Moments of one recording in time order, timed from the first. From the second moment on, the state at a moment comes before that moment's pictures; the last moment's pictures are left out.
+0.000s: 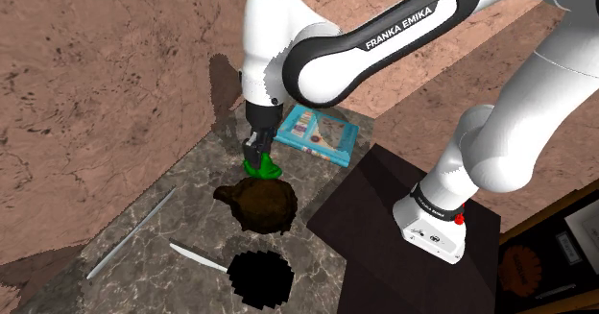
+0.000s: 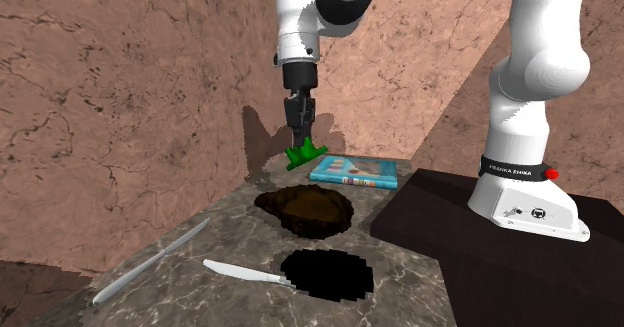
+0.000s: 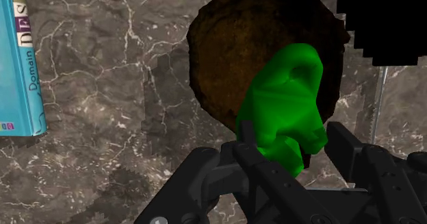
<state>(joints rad) 0.26 0.00 0.37 -2.28 0.08 2.25 0.26</state>
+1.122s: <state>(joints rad) 0.28 0.13 0.38 -2.38 0.02 2.47 0.32</state>
